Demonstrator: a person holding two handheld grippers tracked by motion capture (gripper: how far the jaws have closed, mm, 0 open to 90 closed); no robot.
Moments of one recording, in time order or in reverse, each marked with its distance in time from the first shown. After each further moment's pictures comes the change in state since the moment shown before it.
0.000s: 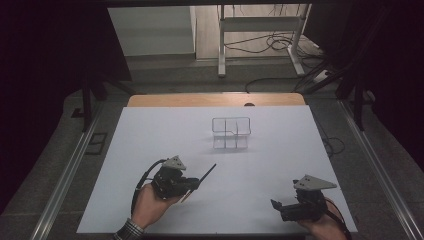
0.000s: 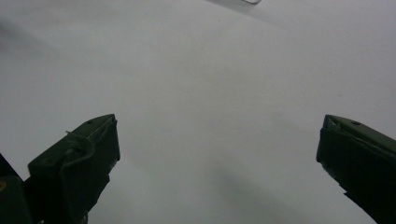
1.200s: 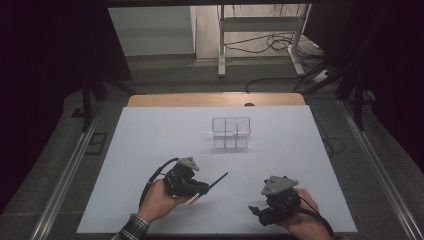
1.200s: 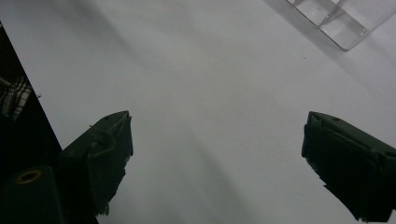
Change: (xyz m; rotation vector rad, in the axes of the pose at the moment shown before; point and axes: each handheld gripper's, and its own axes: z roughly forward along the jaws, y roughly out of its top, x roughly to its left) left arm -0.002 0.018 0.025 0.118 -0.123 0.059; right arm 0.053 0.039 0.024 0.111 0.096 -0.319
